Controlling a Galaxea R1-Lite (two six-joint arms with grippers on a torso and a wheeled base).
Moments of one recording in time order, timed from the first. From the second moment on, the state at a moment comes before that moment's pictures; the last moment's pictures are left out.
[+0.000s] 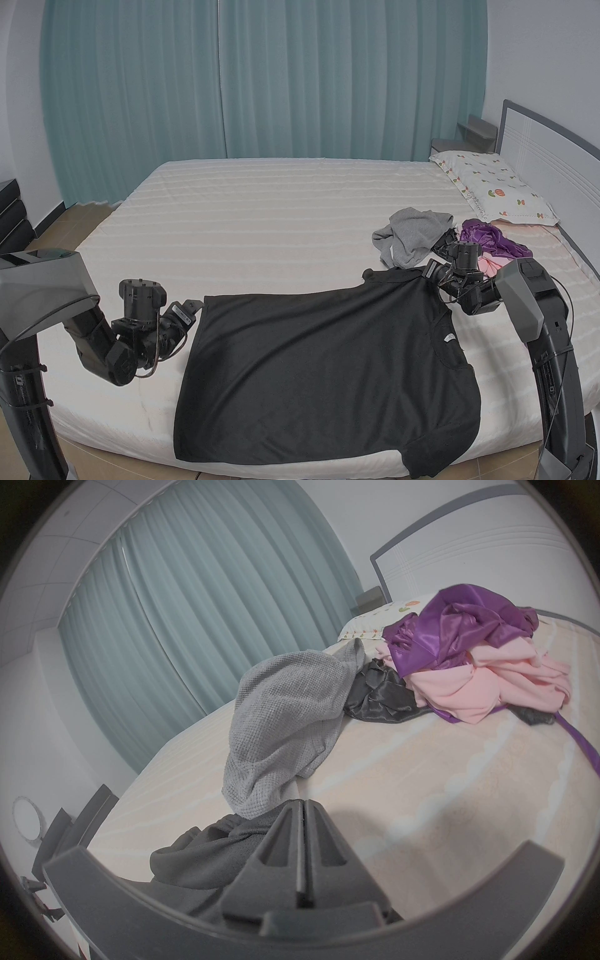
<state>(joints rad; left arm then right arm) -0.19 2.18 -0.64 -0.98 0.09 -0.96 0.04 2.81 -1.86 -0.58 0.01 0.48</state>
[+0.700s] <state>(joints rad) -0.16 2.57 -1.36 -0.69 0.09 -0.82 0.06 2.78 -1.77 -0.58 0.01 0.53</state>
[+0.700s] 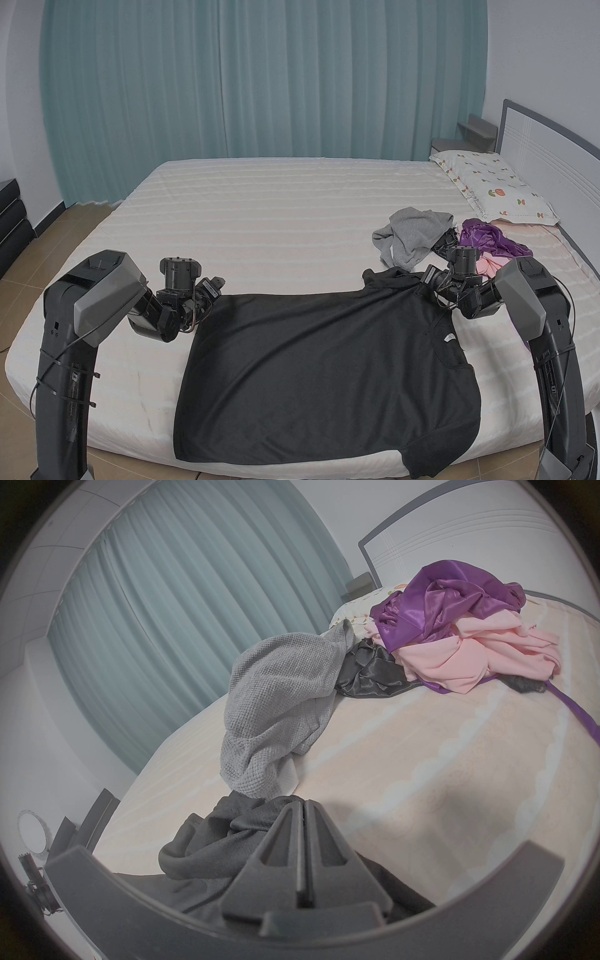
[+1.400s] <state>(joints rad) -0.16 2.69 -1.54 -0.62 0.14 -0.82 0.06 2.78 -1.78 -0.60 0.01 0.56</state>
